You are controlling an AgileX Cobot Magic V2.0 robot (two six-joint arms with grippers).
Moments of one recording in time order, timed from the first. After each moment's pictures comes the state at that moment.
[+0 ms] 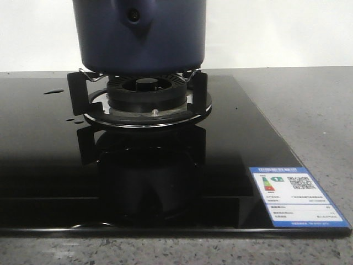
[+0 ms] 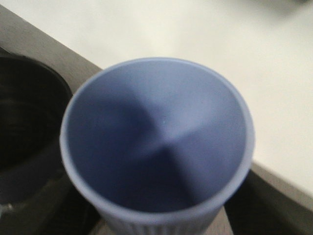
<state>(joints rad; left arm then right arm) -0.16 1.05 -0.91 -1.72 0.59 1.71 0.20 1.19 -1.31 0.15 0.63 -0.47</state>
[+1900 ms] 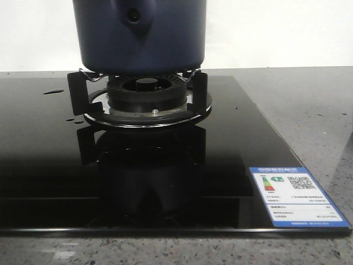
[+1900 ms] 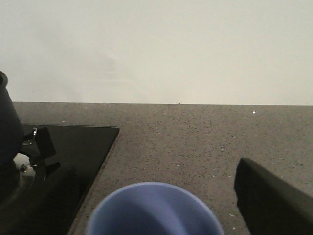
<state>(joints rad) -0.28 1.24 -1.00 -1.72 0.68 1.75 0.11 0.68 -0.40 0.47 -0.12 -0.43</state>
